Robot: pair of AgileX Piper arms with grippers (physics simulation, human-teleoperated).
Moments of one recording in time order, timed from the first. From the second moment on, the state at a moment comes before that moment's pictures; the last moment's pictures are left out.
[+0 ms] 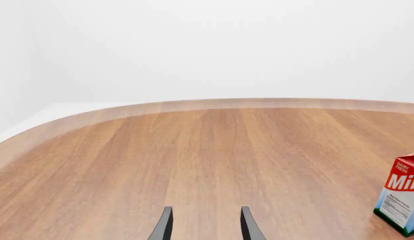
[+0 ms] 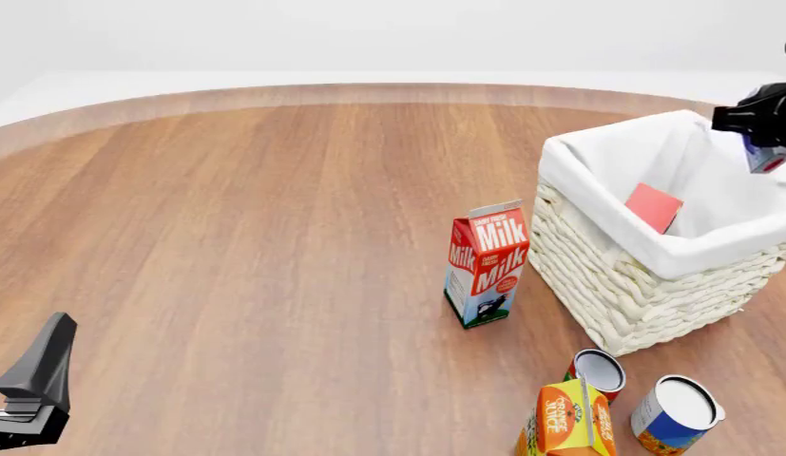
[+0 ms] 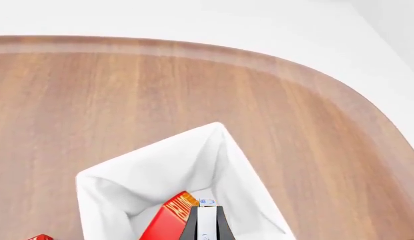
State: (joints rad) left arm 0.00 0.00 0.00 0.00 0.00; right arm -0.18 1.22 -1.02 0.30 -0.12
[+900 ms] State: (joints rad) left arm 0.00 0.00 0.00 0.00 0.00; right arm -0.19 1.34 -0.99 0.20 -0.13
